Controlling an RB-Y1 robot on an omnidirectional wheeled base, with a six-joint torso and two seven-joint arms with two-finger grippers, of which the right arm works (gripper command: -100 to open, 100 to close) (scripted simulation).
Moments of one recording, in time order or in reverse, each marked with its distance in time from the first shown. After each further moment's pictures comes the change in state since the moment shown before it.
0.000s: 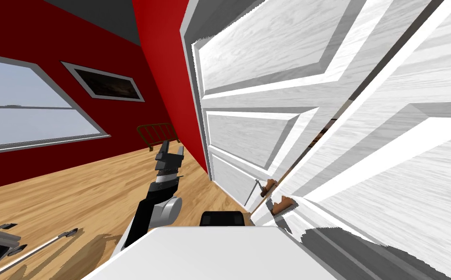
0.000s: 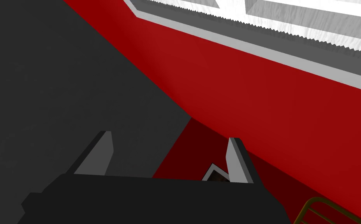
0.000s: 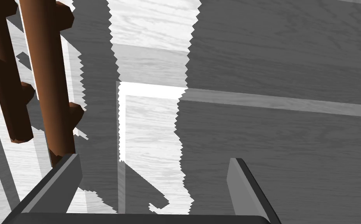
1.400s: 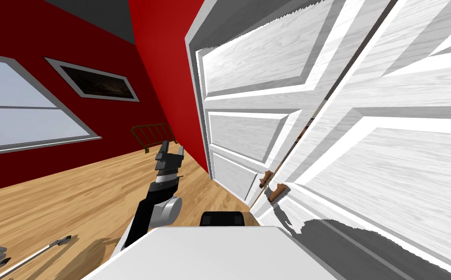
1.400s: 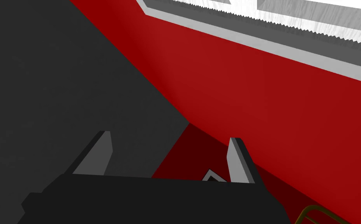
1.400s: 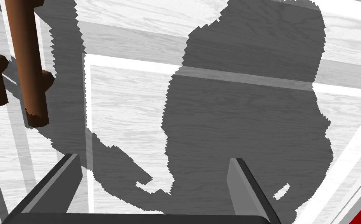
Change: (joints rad) arm 0.046 0.003 -0.020 0.015 -0.020 -0.009 0.008
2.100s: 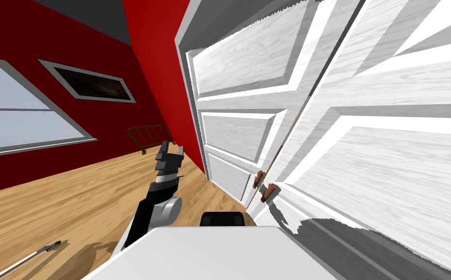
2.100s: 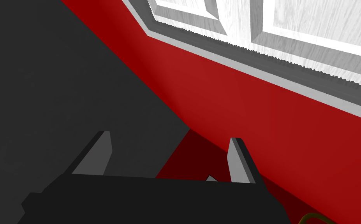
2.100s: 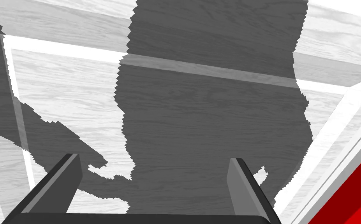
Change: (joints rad) arm 0.043 0.003 -0.026 0.008 -0.023 0.018 0.010
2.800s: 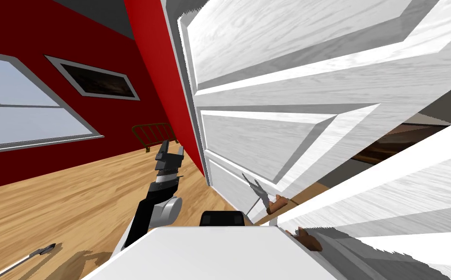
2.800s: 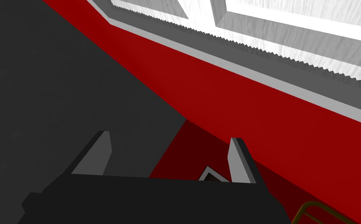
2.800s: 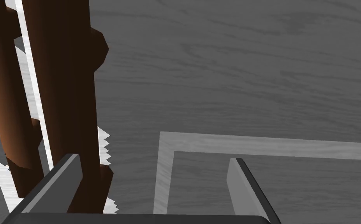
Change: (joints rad) arm -0.098 0.009 0.022 -0.062 0.027 0.012 0.003
